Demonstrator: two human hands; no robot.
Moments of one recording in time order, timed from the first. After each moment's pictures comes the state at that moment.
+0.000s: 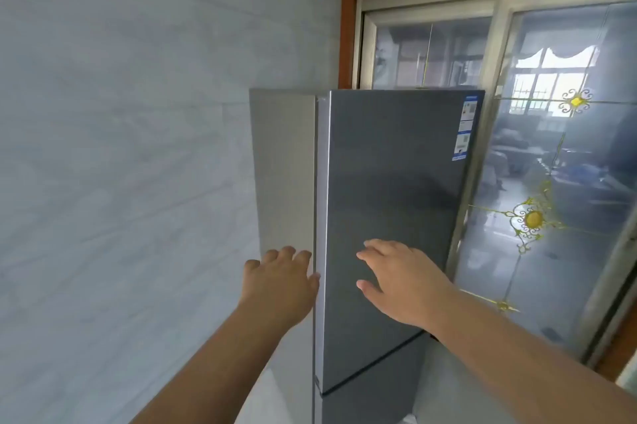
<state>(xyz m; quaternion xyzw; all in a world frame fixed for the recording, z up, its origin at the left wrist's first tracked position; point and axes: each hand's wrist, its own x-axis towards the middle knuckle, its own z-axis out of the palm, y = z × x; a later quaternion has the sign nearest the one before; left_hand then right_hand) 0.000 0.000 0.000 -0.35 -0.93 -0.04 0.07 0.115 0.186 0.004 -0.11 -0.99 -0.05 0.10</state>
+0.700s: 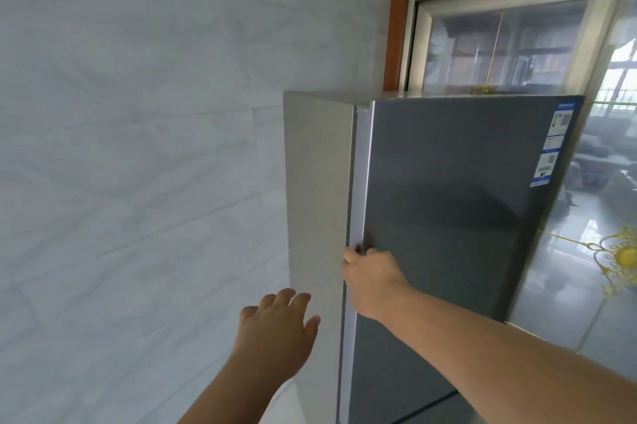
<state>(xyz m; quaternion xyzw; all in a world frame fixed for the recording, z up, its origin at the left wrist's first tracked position) -0.079 0.018 -0.031 -0.28 -0.96 -0.05 0.00 -0.079 0.212 -0.011 -0.06 -0.96 -0.27 -0.03</state>
